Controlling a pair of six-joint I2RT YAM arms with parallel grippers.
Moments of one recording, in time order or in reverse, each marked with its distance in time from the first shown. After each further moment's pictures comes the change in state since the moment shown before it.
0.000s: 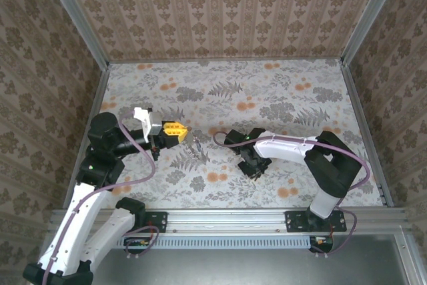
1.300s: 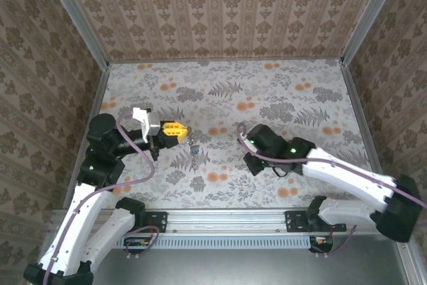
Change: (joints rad) left arm 0.006 0.002 -0.015 0.059 0.027 -0.029; right arm 0.024 -0.608 -0.137 0.224 -0.112 -0.112
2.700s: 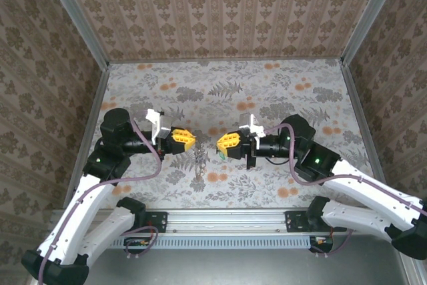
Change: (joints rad) left arm -0.072 0.069 0.003 -0.092 0.078 0.063; right arm 0.002 -0.160 -0.010 0.755 -0.560 -0.120
